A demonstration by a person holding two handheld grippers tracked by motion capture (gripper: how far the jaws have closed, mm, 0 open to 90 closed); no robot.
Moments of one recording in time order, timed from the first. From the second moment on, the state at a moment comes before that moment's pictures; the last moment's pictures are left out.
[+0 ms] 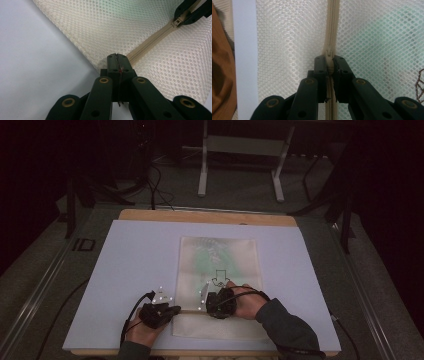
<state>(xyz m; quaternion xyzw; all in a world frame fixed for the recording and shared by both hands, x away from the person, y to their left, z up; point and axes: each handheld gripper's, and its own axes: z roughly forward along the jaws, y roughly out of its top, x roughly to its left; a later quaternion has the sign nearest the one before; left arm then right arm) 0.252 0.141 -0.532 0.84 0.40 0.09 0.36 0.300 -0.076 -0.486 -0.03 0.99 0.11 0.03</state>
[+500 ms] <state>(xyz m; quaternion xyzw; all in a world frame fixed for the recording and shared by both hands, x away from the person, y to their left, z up) 0.252 0.141 -0.532 0.84 0.40 0.09 0.36 0.300 -0.083 -0.485 -0.02 0.99 0.10 0.03</state>
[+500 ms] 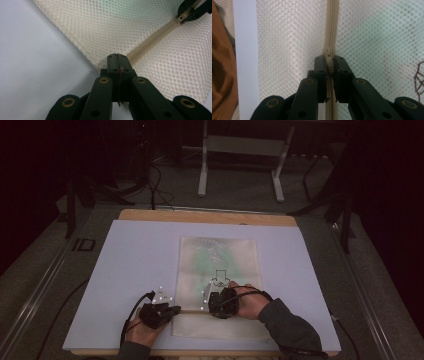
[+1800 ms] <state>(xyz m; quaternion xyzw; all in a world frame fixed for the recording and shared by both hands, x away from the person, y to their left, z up) 0.252 0.141 -0.532 0.84 0.40 0.09 0.36 0.300 -0.103 -0.477 -0.02 0.99 0.09 0.03</state>
